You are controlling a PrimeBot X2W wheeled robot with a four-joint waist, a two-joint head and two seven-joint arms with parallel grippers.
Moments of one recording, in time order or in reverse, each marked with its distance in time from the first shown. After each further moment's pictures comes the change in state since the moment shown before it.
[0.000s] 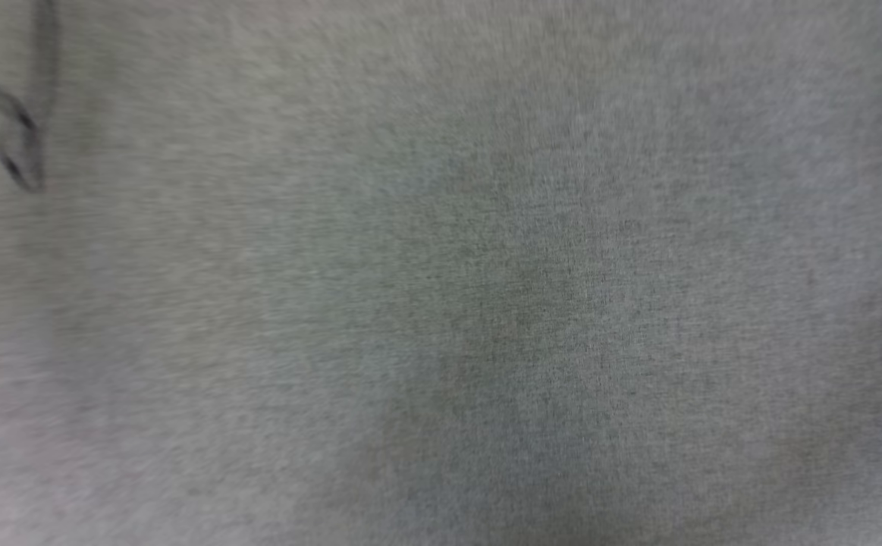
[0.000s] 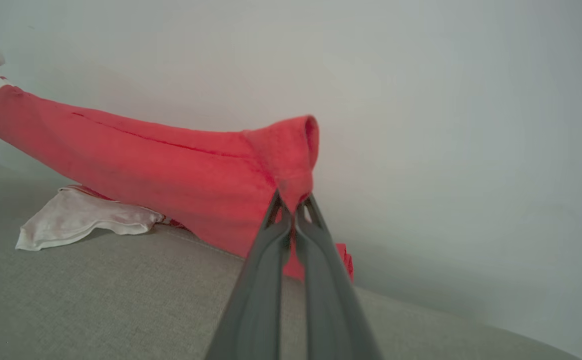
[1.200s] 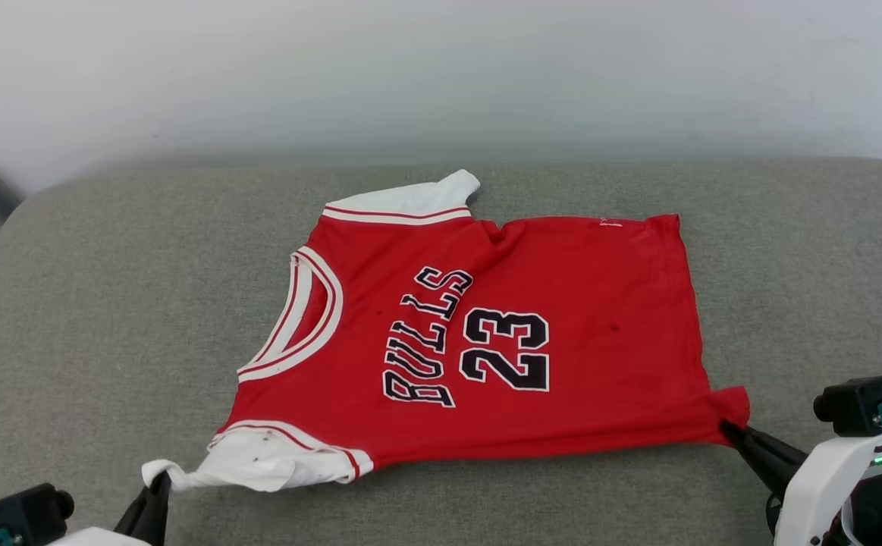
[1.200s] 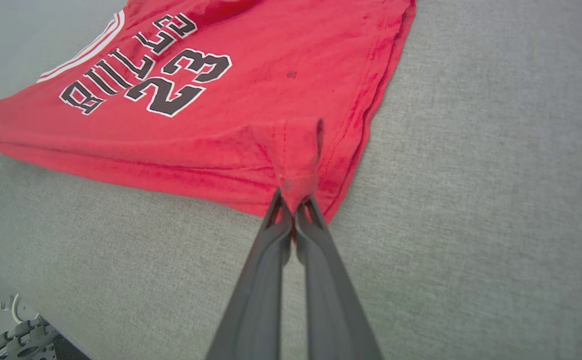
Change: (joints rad) left arm 1.625 0.068 0.089 -0.710 -0.267 0.332 0.068; right arm 1.336 -0.061 -0.188 -0.424 0.028 0.000 0.155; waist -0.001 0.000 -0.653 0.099
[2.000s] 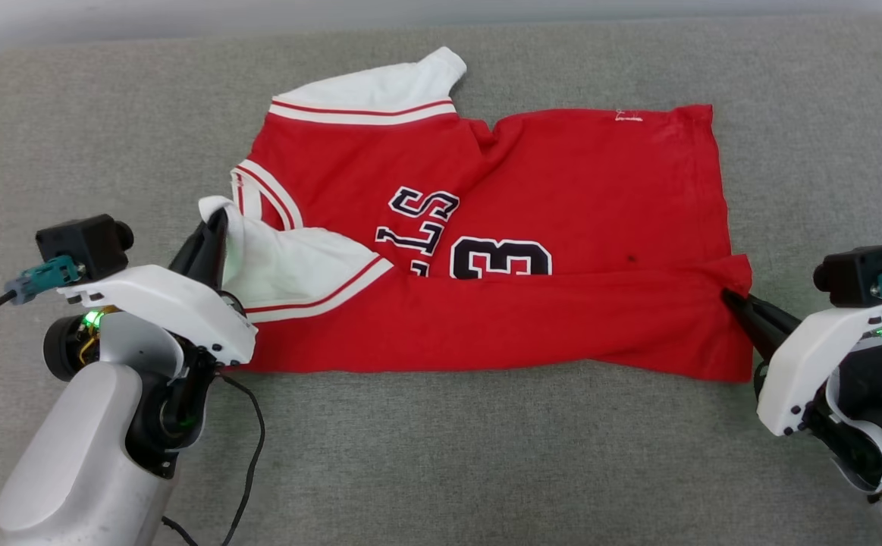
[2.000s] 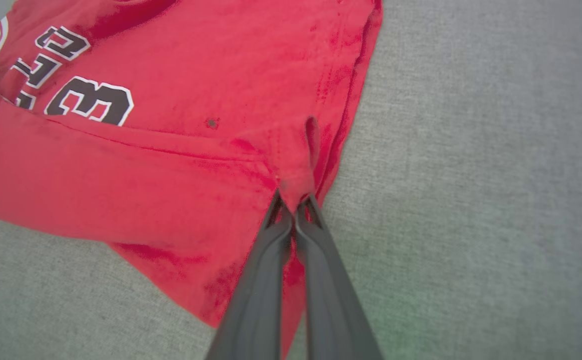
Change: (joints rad) left arm -0.705 -0.116 -0.134 0.412 0.087 -0.213 -0.019; right arm -0.223 0.141 -0.147 0.024 -0.188 -0.001 0.127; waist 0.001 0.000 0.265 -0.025
